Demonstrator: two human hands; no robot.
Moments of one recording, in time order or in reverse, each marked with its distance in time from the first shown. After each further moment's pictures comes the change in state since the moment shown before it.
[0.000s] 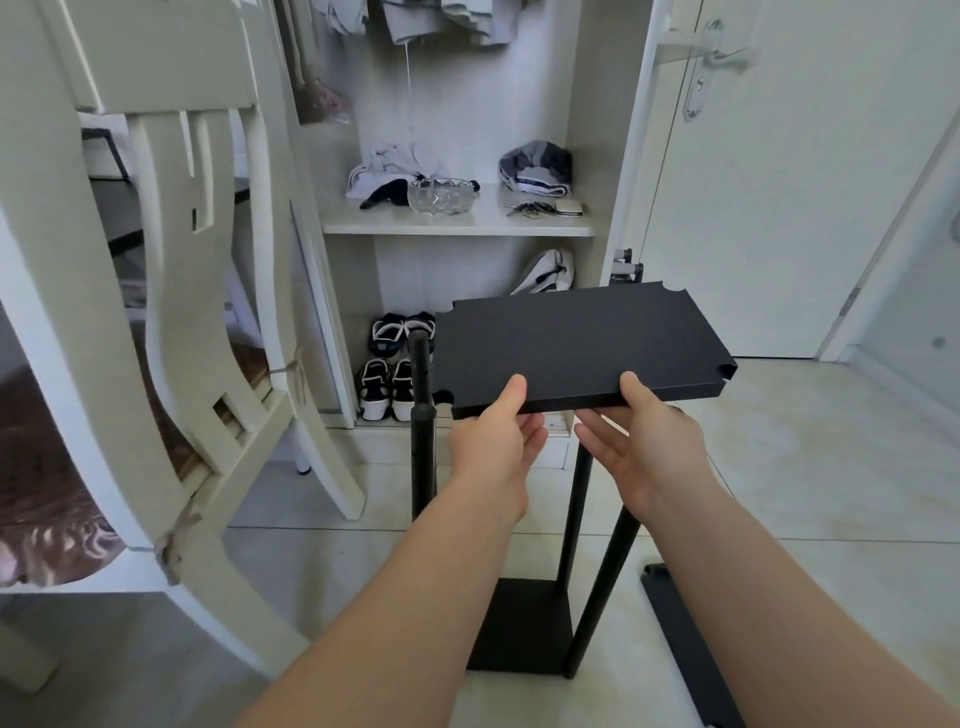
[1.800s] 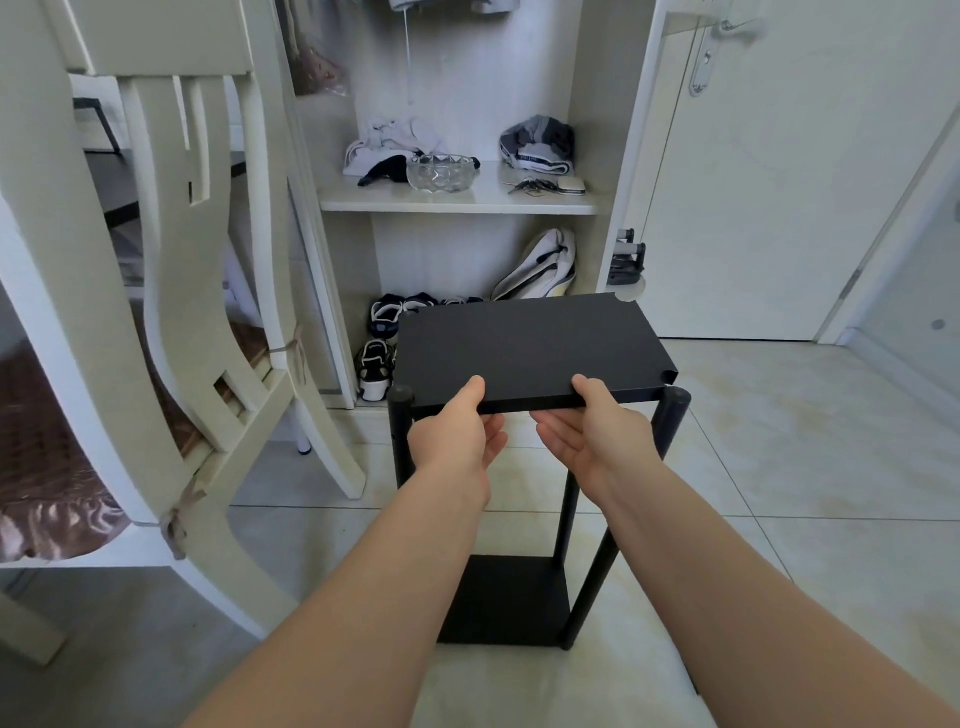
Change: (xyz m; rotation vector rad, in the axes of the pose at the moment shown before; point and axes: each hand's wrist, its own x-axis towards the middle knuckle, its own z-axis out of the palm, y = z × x) left_hand 0.010 0.006 -0.034 0.094 0.210 0.035; right_hand 0.006 0.036 0.016 -0.036 -0.019 0.170
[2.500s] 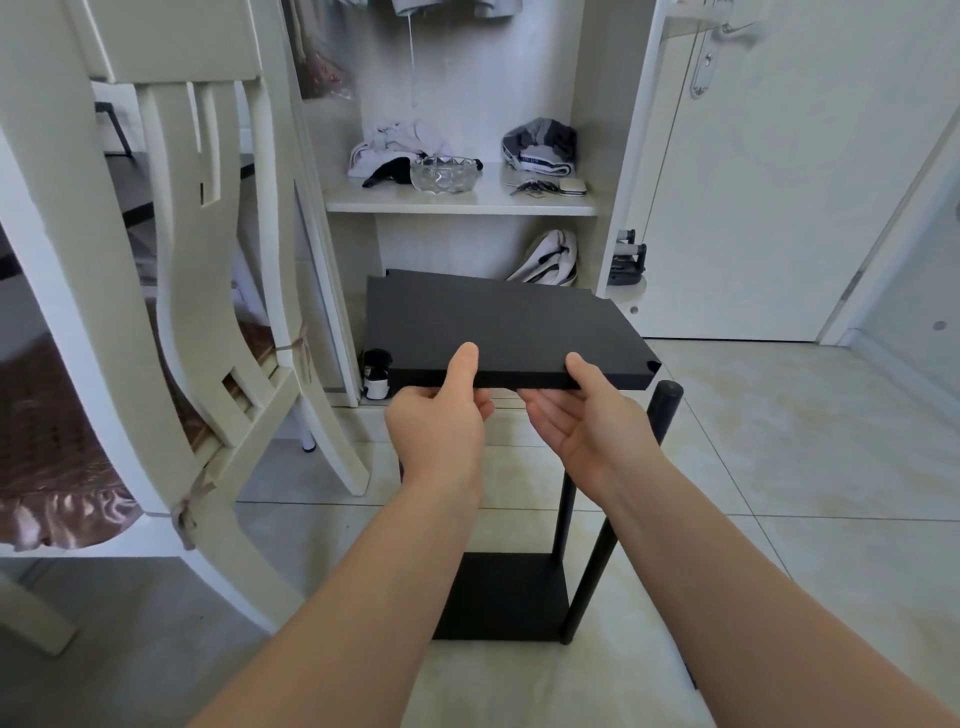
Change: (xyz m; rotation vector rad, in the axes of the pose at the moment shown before) left_hand -0.035 0.012 -0.009 0.060 -0.002 0.367; right_hand -0.029 -0.009 0.004 0.108 -0.224 -0.020
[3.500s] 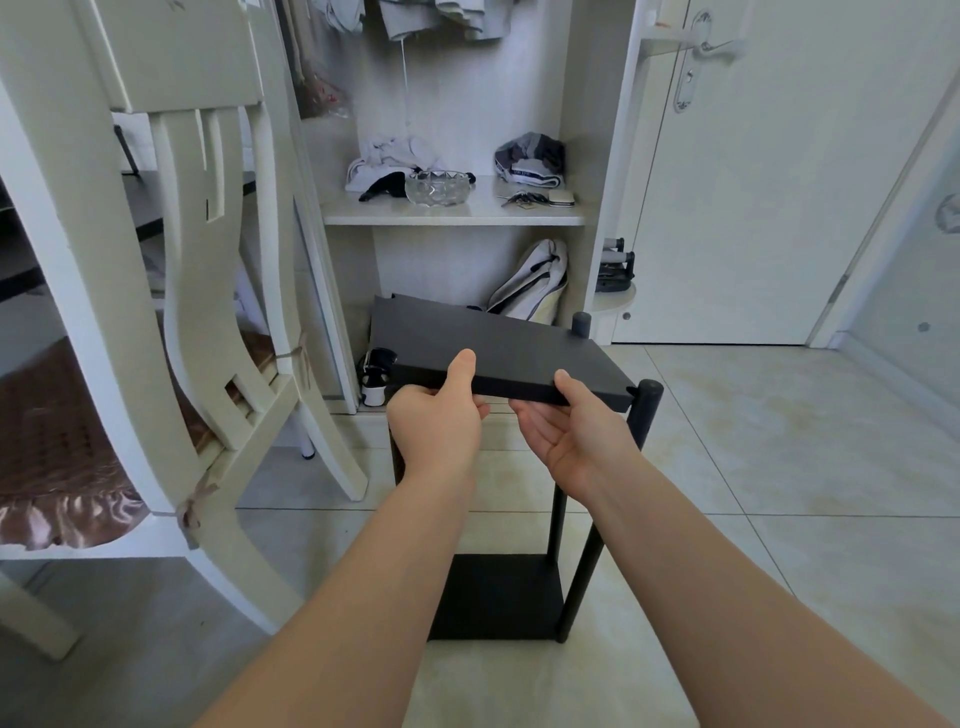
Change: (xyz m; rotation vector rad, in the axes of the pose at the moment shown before) left_hand -0.007 -0.002 0.005 0.090 0.012 0.045; right_hand -0.010 0.002 -0.005 0.066 0.079 0.092
